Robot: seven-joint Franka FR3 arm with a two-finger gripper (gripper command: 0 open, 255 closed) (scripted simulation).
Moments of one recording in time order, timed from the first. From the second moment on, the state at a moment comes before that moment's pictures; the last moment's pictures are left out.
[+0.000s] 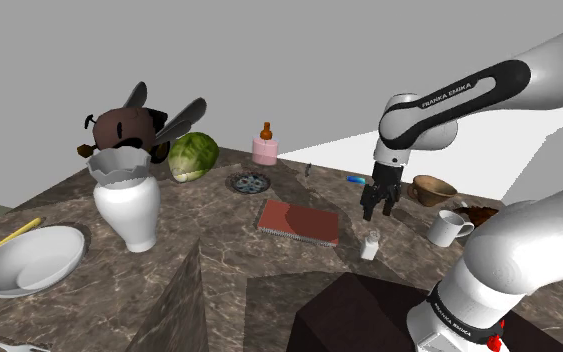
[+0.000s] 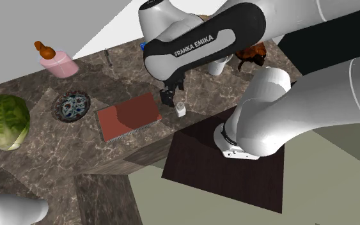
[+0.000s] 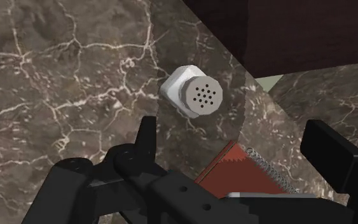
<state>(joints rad) -0.12 -0.48 -0.20 -2.84 0.05 2.09 -0.18</state>
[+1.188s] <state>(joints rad) -0.10 -0.26 -0.23 -2.92 0.09 2.35 -0.25</state>
